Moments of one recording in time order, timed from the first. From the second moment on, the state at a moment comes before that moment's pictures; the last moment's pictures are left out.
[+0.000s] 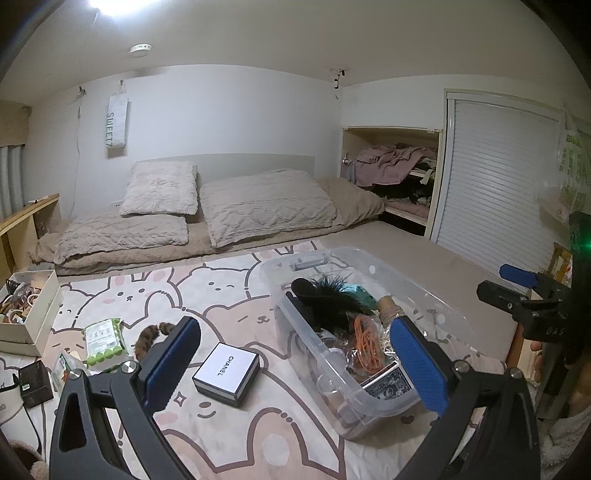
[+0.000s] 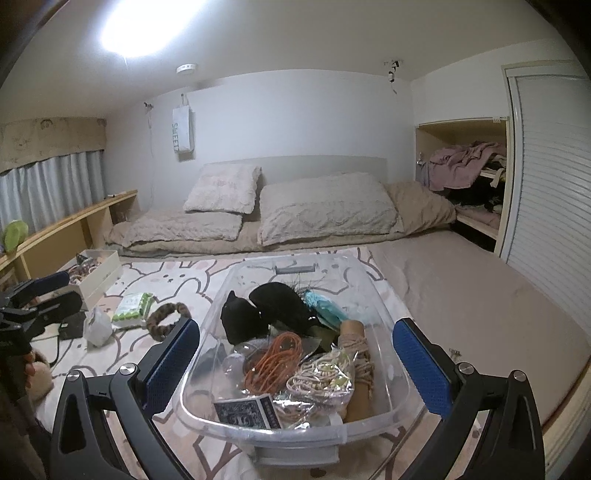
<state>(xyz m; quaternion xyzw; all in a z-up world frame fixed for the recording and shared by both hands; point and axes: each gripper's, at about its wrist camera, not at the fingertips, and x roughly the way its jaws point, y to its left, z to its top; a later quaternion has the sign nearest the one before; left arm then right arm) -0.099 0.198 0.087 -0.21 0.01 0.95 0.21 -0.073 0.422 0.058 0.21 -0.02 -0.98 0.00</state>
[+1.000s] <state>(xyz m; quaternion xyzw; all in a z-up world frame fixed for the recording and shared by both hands) -0.095 0.109 0.082 -0.21 -0.02 0.97 0.16 -0.081 0.338 0.060 0.22 -0.01 -0.98 0.04</state>
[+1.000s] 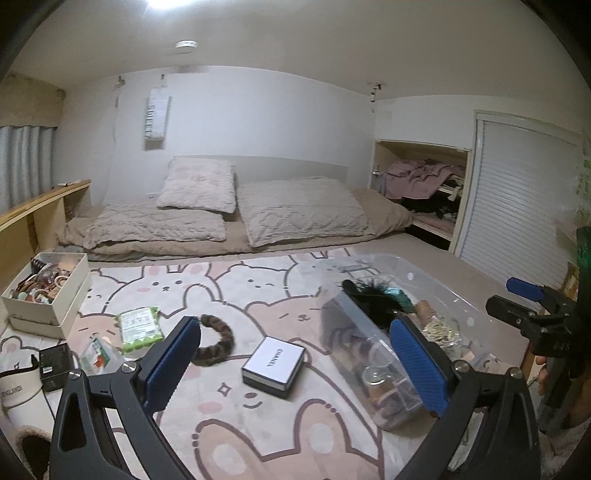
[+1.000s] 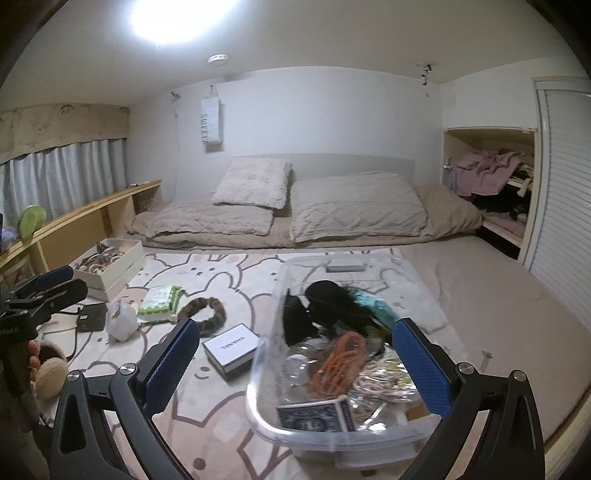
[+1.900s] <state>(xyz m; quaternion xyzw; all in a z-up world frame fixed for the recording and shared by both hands) -0.094 0.001 0.072 -0.20 -0.04 0.97 0.09 -0.116 0.253 0.036 0.25 0.01 -0.96 0.09</state>
